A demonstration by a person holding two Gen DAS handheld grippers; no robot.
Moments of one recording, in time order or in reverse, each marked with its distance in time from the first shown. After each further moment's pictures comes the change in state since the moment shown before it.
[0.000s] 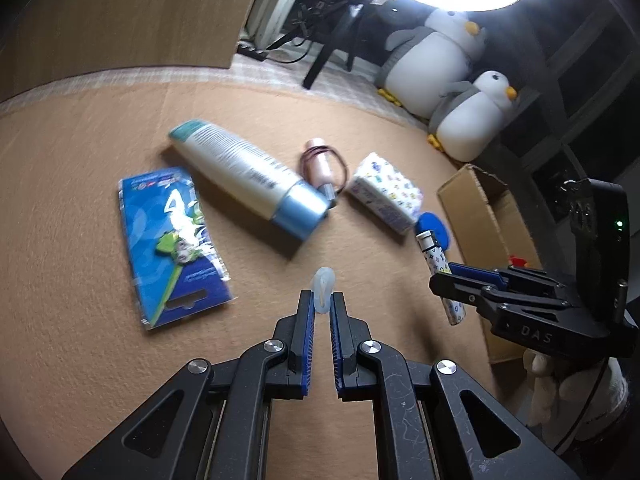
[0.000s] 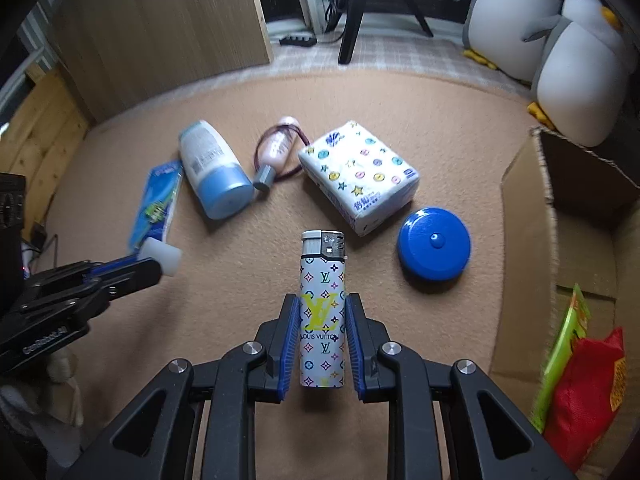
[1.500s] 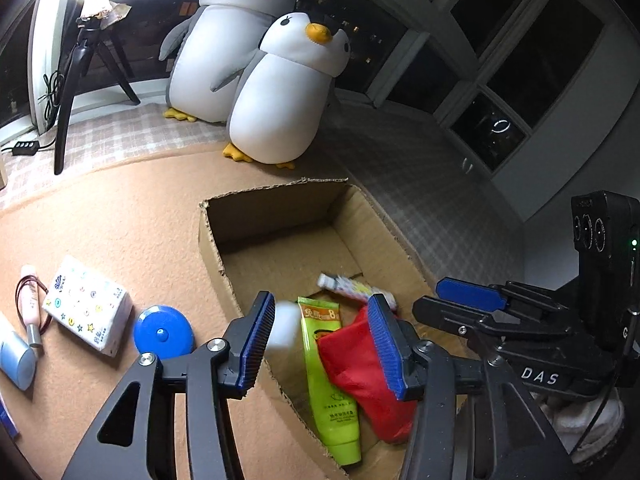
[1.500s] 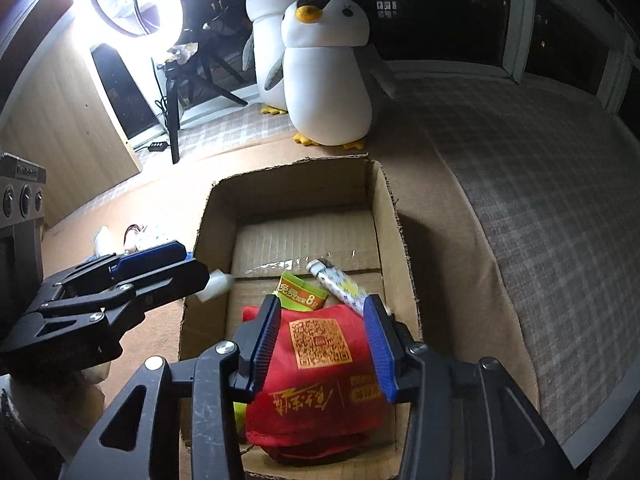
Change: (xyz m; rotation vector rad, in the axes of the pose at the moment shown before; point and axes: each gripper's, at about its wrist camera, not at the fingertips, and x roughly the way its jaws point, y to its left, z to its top) left arm 0.101 -0.251 0.053 0.279 0.025 -0.184; right arm -0.121 -0.186 -0.047 0.274 -0.177 -0.154
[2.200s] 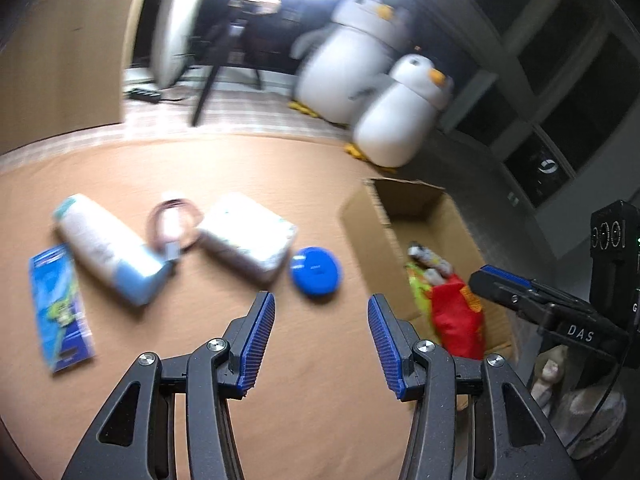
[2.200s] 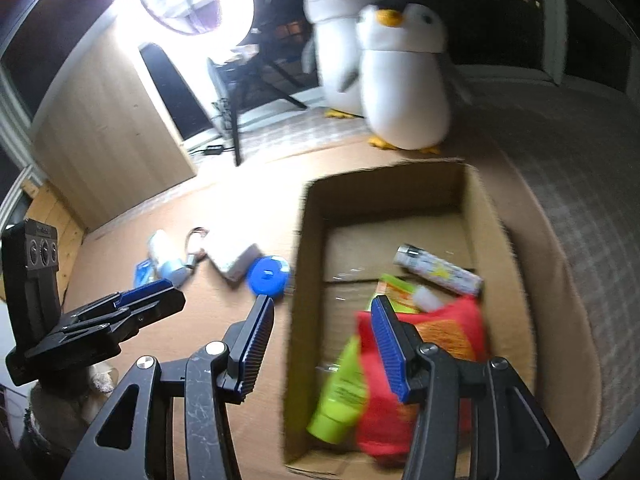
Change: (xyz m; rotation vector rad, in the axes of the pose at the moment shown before) left arm -0.104 0.106 -0.056 -0.188 -0.055 0.162; right arm 0.000 0.067 -0.005 -0.019 -0.037 0.161
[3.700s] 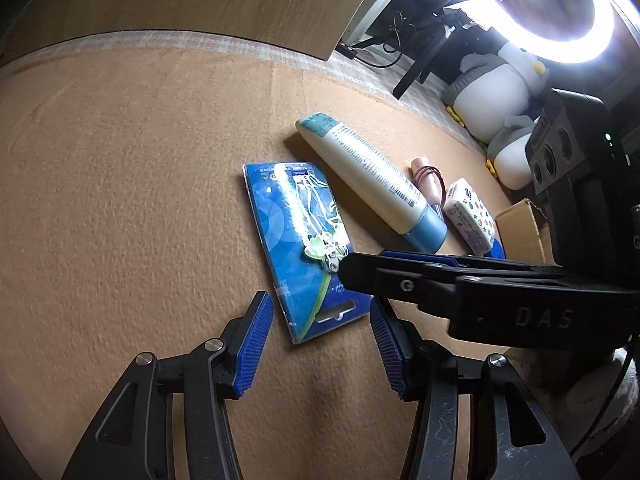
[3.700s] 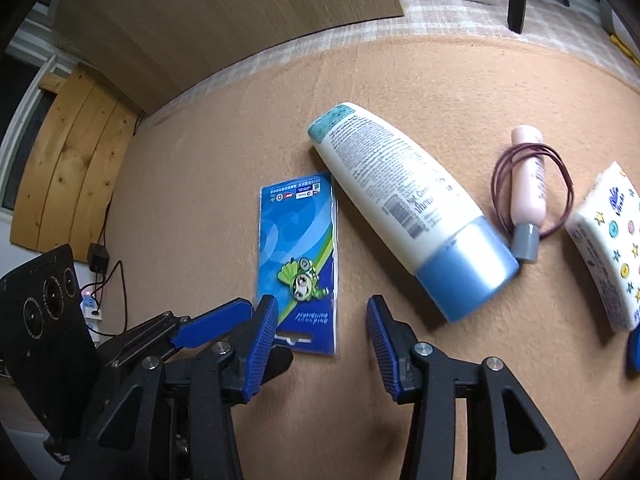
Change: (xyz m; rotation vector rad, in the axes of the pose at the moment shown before) left arm -0.036 0.211 -0.041 -0.236 0.068 0.093; right arm 0.204 0.243 -0.011 -0.160 0.454 0.249
